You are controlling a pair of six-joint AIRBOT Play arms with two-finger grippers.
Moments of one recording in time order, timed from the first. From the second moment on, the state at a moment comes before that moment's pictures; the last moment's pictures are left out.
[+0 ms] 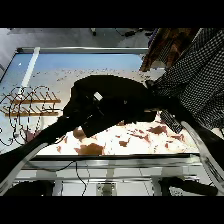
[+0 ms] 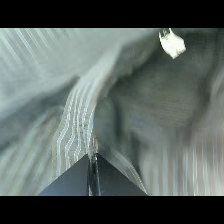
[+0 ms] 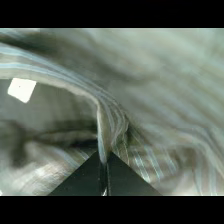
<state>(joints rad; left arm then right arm) -0.60 -1.28 0.90 -2.10 0.10 2.53 0.17 -1.37 1.07 1.91 -0.73 -1.76</state>
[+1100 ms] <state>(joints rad) -0.43 -0.74 0.90 -2.09 0.55 2.48 0.17 -0.77 1.21 1.94 -1.05 -1.81</state>
